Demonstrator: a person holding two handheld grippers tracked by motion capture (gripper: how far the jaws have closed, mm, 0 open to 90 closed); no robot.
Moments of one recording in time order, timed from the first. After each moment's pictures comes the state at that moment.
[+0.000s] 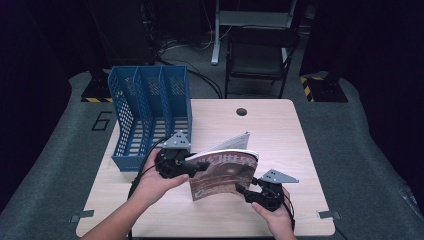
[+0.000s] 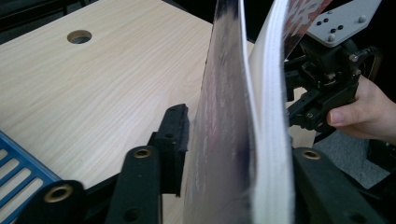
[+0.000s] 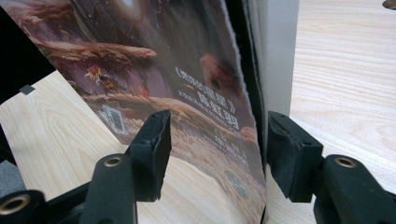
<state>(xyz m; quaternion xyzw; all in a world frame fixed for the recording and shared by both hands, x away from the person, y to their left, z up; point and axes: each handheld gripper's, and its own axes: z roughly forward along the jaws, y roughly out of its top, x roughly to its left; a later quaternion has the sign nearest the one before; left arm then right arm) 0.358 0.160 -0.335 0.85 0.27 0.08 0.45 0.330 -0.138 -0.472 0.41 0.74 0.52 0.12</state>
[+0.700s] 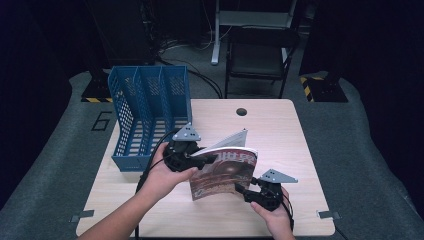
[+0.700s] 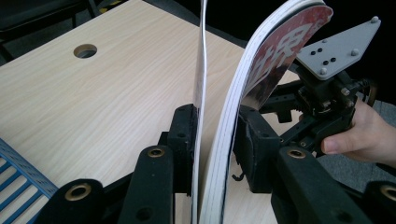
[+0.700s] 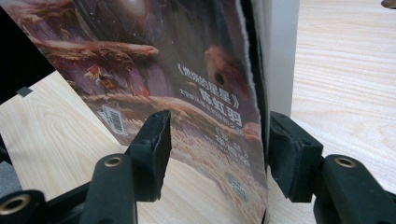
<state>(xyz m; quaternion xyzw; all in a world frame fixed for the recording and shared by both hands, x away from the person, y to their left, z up) 0.362 0.139 -0.313 0.85 0.28 0.09 0.44 0.330 -0.136 -0.472 0.42 0.74 0.52 0.12</state>
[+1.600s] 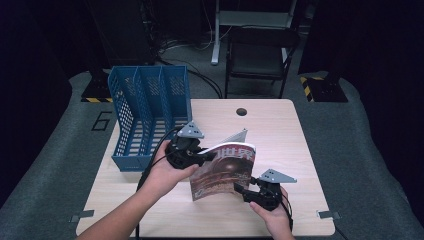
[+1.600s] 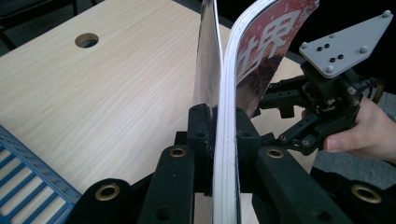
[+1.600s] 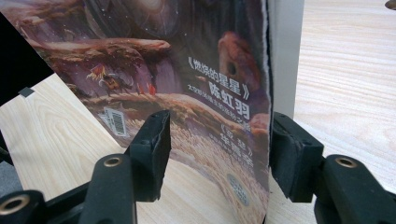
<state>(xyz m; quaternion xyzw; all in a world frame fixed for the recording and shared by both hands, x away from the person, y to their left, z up) 0.366 0.134 -0.309 0.86 0.28 0.09 0.42 0.331 -0.134 -0.473 0.41 0.74 0.52 0.12</state>
